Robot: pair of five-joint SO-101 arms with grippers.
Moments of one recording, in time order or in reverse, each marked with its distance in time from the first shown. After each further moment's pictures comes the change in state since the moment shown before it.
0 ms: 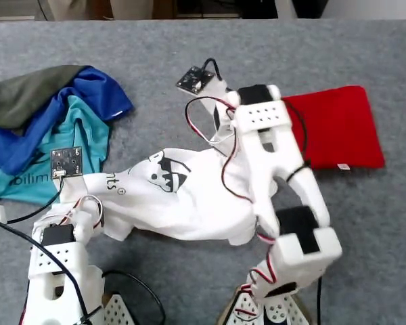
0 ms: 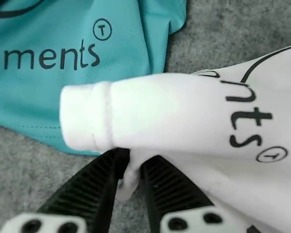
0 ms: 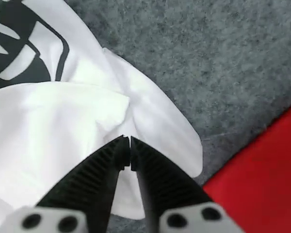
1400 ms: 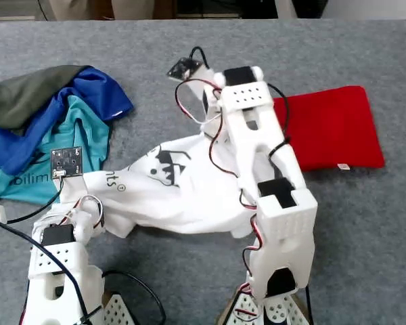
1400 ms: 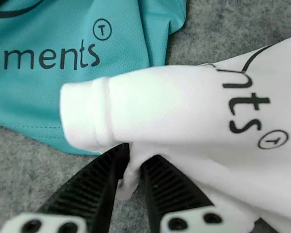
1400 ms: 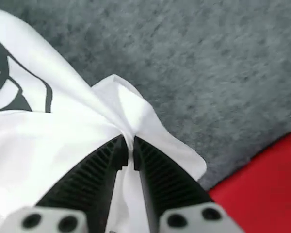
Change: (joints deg) left arm 0.0 0.0 0.0 0.0 0.0; right arm -1.1 17.5 -25.9 8.3 0.0
